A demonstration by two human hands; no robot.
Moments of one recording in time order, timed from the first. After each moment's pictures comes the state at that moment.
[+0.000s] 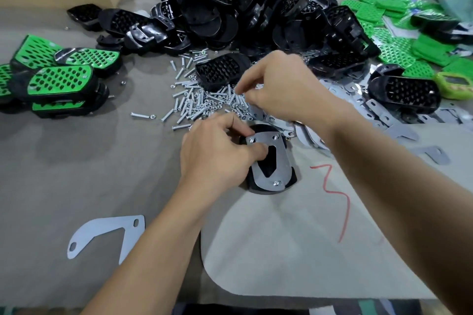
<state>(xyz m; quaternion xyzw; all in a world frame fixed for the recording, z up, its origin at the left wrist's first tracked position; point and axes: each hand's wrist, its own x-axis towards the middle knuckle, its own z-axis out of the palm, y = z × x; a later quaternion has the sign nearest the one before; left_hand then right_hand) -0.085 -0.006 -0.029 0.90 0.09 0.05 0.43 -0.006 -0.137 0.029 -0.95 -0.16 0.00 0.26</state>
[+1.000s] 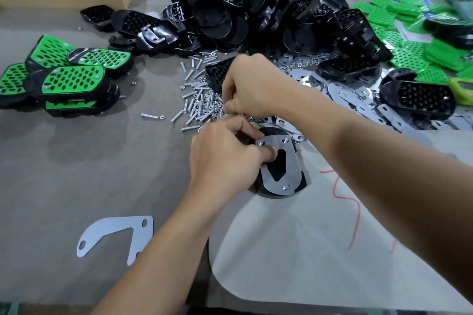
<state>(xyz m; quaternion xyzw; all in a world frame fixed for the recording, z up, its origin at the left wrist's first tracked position) -0.085 -0.010 -0.028 0.87 0.12 0.04 0.47 0.013 -0.091 0.028 -0.95 -0.27 0.02 0.15</state>
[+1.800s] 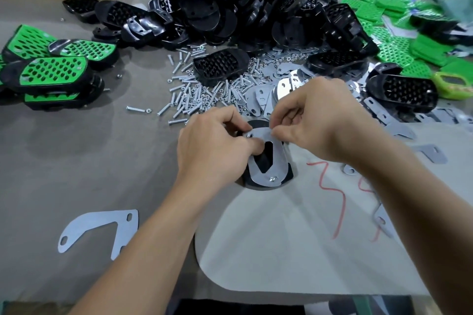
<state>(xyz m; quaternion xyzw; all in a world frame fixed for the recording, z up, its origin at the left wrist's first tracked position) -0.086 -0.010 -0.030 0.88 0.11 0.05 0.45 -0.058 -0.182 0.026 -0.96 -0.14 0.03 0.24</state>
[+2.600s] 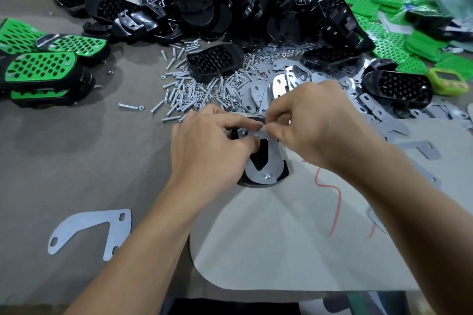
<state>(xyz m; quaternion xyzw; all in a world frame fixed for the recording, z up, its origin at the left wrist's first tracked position) -0.093 -0.011 -0.028 0.91 0.02 0.08 0.41 -0.070 -0.178 0.022 -0.97 -0.16 -0.01 0.18</state>
